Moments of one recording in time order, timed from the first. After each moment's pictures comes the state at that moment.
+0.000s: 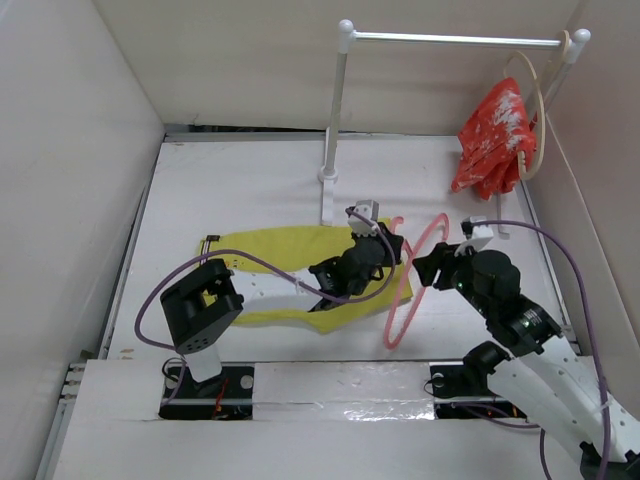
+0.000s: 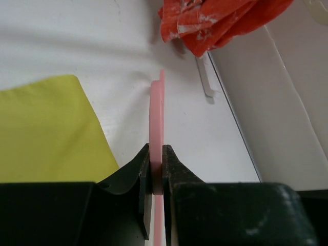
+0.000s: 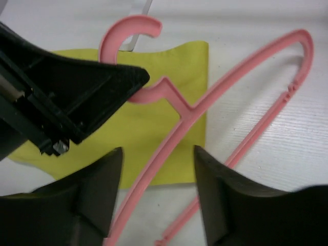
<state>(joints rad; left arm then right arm) -1.13 1.71 1.06 0.44 -0.56 -0.74 0.56 0.52 0.59 -0.42 0.15 0.40</state>
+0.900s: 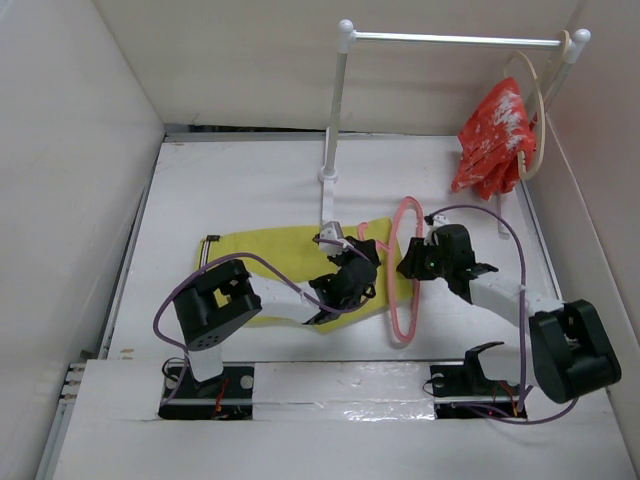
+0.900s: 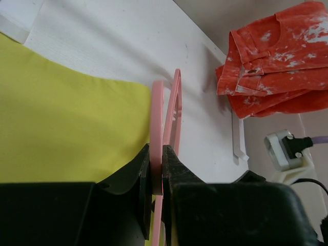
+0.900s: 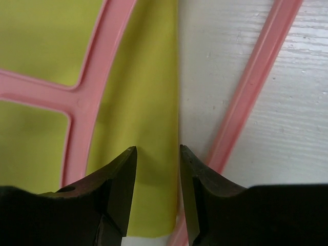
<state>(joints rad) -1.16 1.77 0.86 0.62 -0.93 -1.09 0.29 1.20 0.47 0.02 -0.22 0.36</state>
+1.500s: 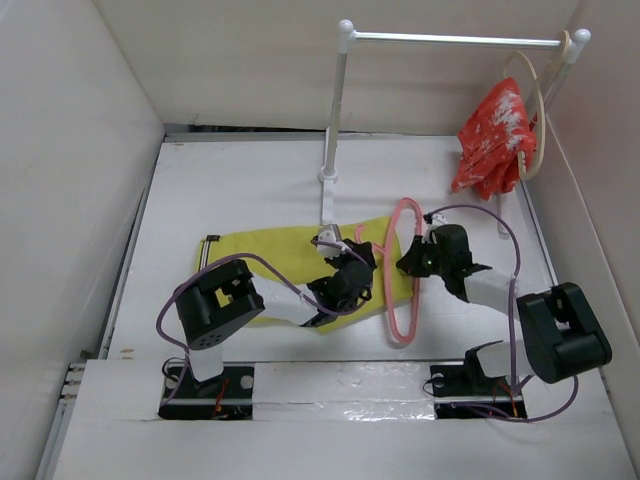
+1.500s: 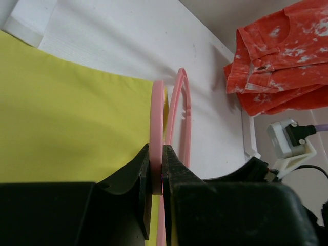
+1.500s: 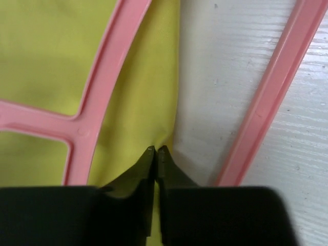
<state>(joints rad) -1.16 1.78 0.82 0.67 -0.93 -1.05 0.28 1.36 0.47 0.23 -0.26 0.39</state>
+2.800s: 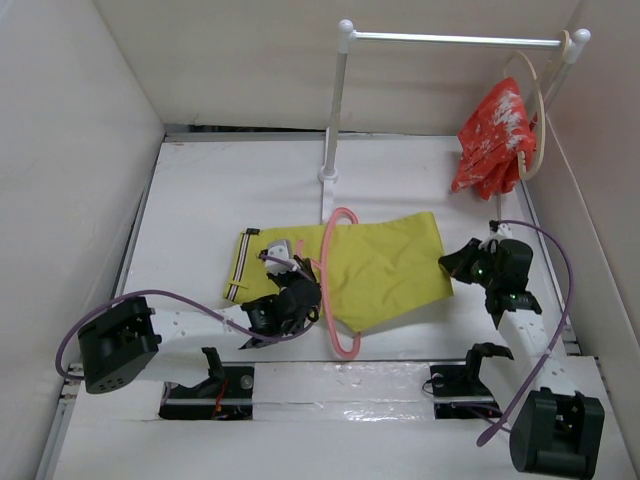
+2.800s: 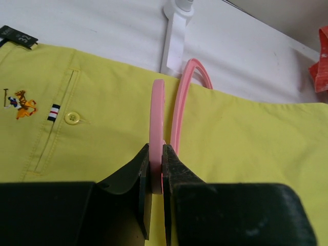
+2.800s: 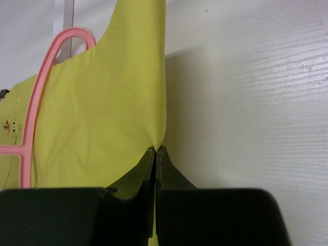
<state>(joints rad) -1.16 1.22 0.45 0.34 -1.07 -0.84 -0.14 0.81 0.35 -0.06 -0.42 0.43</state>
